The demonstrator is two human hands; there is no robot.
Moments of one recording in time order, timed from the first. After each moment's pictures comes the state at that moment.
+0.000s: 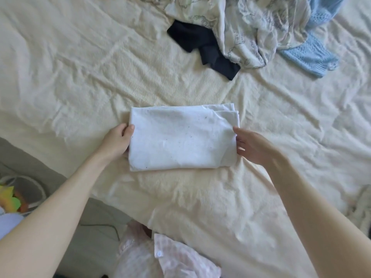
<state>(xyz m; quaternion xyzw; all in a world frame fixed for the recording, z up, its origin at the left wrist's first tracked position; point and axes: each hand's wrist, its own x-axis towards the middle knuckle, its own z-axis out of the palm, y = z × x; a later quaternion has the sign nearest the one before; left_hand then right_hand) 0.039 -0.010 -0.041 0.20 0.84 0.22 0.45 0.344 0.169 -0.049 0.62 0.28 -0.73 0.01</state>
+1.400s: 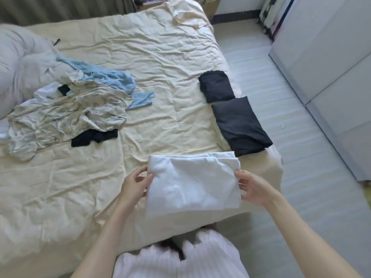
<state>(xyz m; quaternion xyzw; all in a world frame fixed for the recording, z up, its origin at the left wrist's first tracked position) 0.267 -0.056 0.207 0.43 0.65 0.21 0.59 0.598 -0.150 0.187 0.66 0.03 -0.66 -0.35</state>
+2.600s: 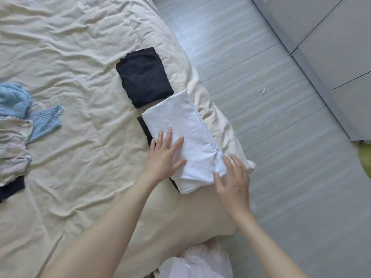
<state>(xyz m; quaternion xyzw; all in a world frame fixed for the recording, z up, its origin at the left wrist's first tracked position) 0.658 0.097 0.051 0.88 0.38 -0.15 0.23 0.788 -0.074 0.079 0.88 0.34 -0.17 -0.28</state>
